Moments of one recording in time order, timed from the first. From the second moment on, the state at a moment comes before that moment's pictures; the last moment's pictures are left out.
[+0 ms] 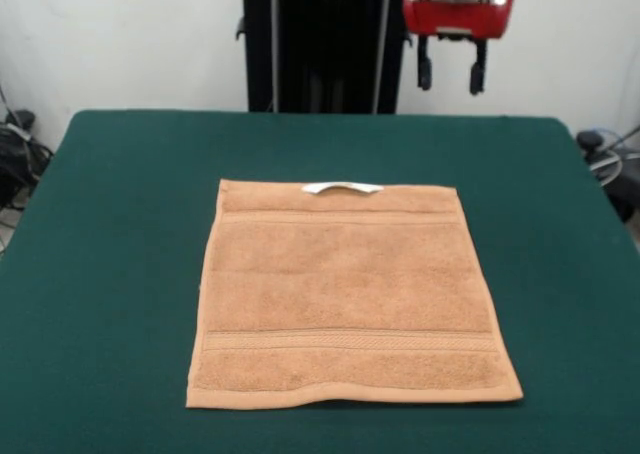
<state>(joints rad) -0.15 -0.84 0.03 2.11 0.34 0.40 1.60</state>
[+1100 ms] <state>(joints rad) -0.09 -0.56 0.09 2.01 0.41 0.04 1.60</state>
